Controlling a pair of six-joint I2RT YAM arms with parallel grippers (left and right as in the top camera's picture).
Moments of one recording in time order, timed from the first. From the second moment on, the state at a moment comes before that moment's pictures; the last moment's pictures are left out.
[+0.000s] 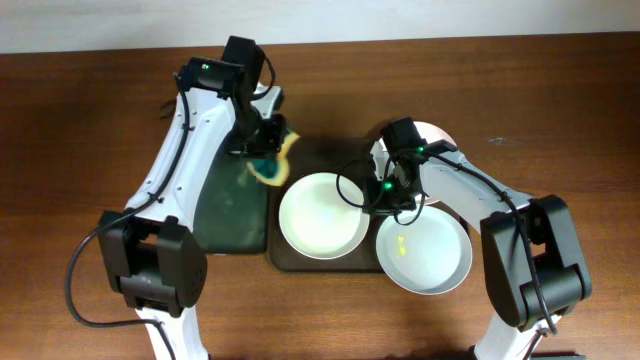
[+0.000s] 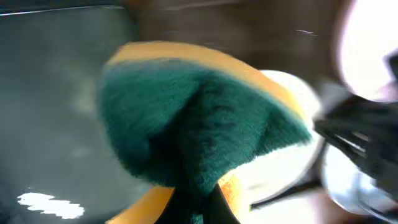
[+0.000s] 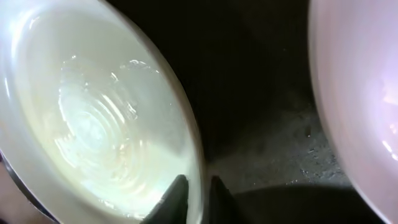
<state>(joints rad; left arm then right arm) -0.26 2.04 1.94 -1.34 0.21 -0.12 0.31 1.90 1.19 -0.70 -0.40 0.25</state>
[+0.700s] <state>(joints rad) -0.21 1.83 1.44 -1.03 -0.22 -0.37 0.39 1.90 1.18 -0.68 -0.30 0.34</state>
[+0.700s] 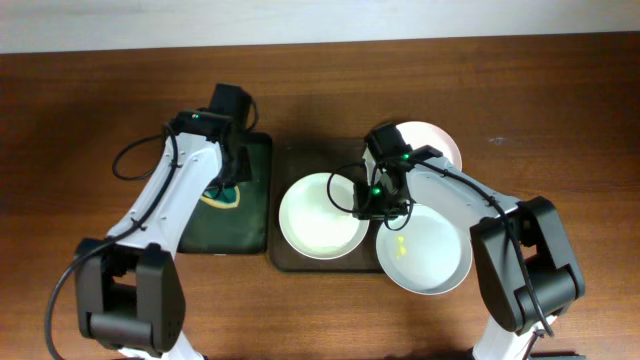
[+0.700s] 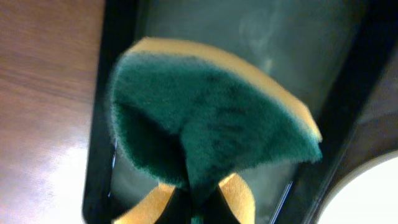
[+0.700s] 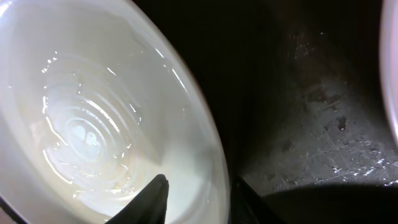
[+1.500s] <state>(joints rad) -0.11 1.51 1.26 -0.73 -0.13 -0.25 0.39 1.90 1.18 -0.69 -0.26 0.35</state>
